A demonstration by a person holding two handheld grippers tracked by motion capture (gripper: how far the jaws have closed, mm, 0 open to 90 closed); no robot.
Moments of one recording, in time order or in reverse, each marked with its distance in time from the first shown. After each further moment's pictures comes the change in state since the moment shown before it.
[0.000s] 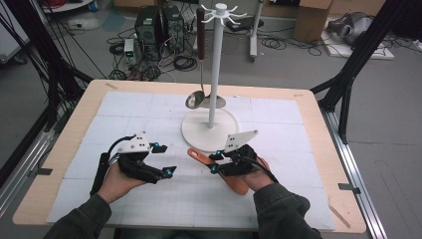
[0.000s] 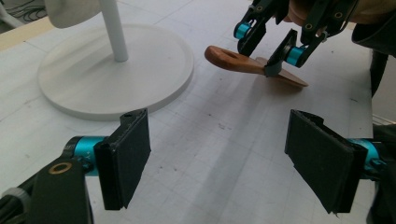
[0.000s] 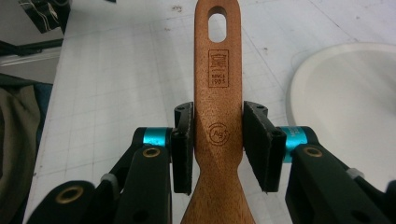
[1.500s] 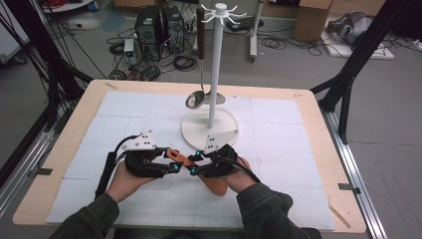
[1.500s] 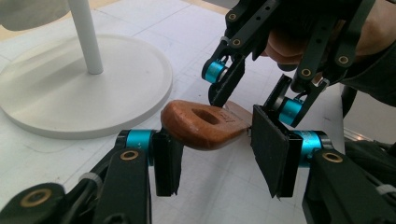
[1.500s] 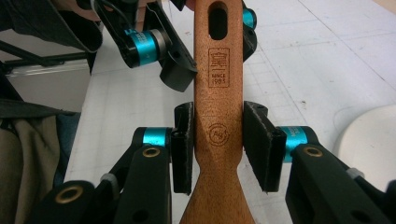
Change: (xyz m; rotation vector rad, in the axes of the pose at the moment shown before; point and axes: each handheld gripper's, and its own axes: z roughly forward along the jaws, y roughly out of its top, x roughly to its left) left arm -0.002 0.004 0.011 -0.045 -0.074 -0.047; right arm 0.021 0.034 0.032 -0.062 0.069 -0.048
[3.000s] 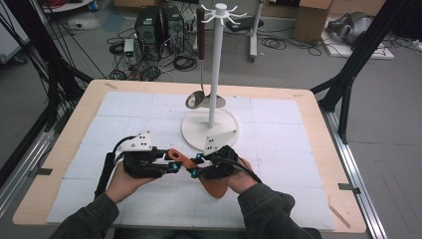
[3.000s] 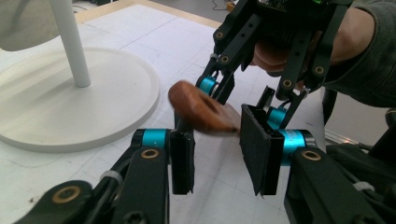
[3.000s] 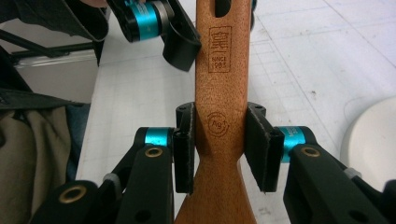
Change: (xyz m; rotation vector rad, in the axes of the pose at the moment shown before) left arm -0.003 0.002 -0.005 -0.044 -0.050 0.014; right arm 0.004 0.002 -0.002 0.048 0.018 0.004
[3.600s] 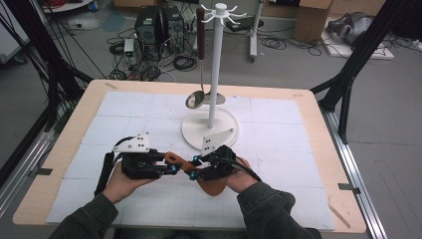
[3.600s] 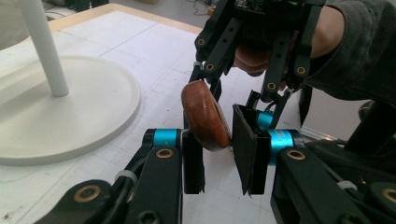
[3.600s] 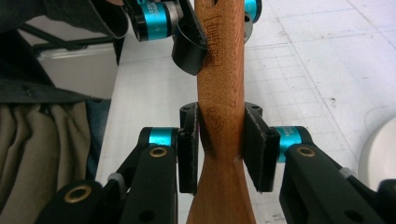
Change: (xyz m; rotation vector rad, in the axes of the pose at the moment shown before) left arm -0.003 0.002 -0.005 -0.023 -0.085 0.015; right arm 0.004 0.009 -0.001 0.020 0.062 -0.022
